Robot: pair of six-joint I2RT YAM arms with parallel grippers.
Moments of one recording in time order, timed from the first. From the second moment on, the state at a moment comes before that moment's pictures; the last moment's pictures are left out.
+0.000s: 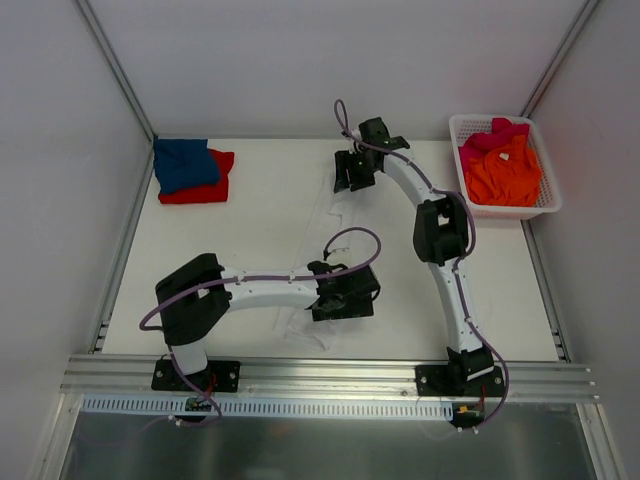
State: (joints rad) left arm -1.20 1.78 1.15 -0.58 -0.25 -1.23; right arm 0.38 2.55 2.34 -0.81 -0.35 0.11
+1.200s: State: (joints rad) left arm -0.83 1.49 0.96 -0.78 -0.39 -0.95; right arm 0.45 1.45 1.06 -0.59 -0.03 0.22
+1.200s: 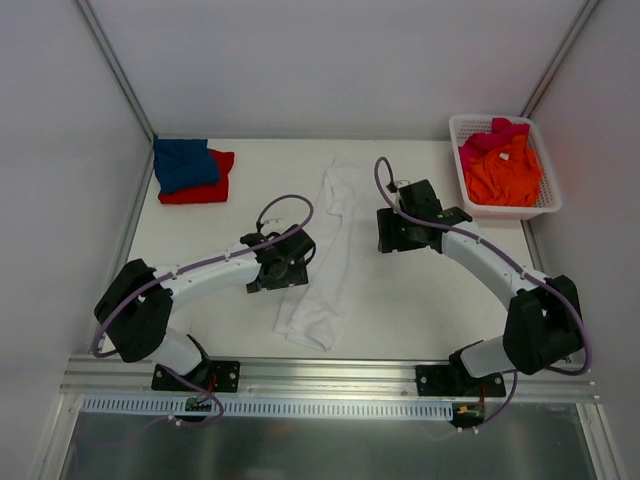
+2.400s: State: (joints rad) left arm -1.08 1.58 0.98 -0.77 -0.34 -1.14; right arm 0.45 1.42 1.15 -0.65 -0.02 0.21
